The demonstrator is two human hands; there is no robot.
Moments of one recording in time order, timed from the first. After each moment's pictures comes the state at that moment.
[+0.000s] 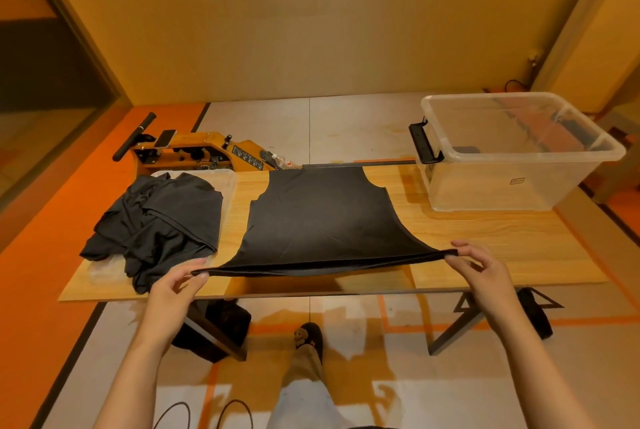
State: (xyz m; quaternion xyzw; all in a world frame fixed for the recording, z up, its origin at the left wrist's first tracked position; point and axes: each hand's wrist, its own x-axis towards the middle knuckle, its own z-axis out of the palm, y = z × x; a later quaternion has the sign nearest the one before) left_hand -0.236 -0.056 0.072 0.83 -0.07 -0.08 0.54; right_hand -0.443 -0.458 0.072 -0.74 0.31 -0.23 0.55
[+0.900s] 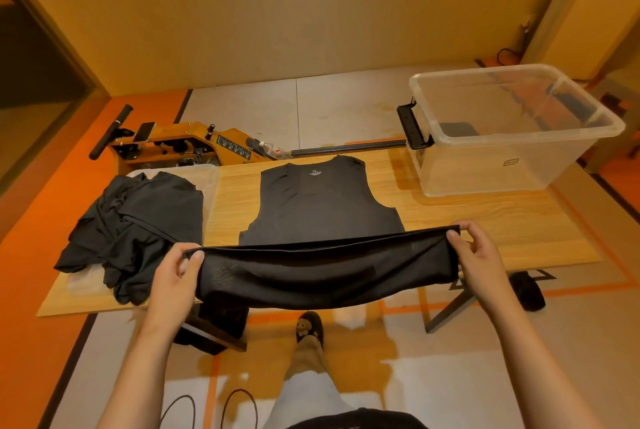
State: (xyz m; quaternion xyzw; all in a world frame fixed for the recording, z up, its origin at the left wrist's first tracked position) left_hand -0.219 -0.107 0.080 0.87 -0.10 -0.02 0.49; right_hand -0.429 -0.466 0.078 -0.72 0.32 -0.21 0.58
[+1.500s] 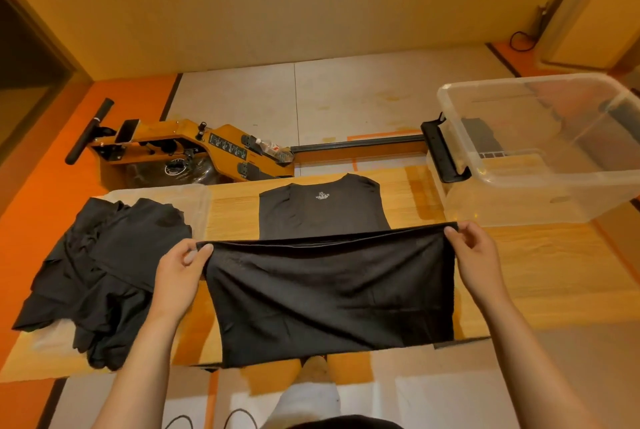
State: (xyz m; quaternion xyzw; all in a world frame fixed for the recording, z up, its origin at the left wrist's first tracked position) left_hand -0.088 -0.156 0.059 0.87 -0.08 -0.09 0.48; right_hand -0.308 -0.519 0.057 -0.69 0.37 -0.22 0.58
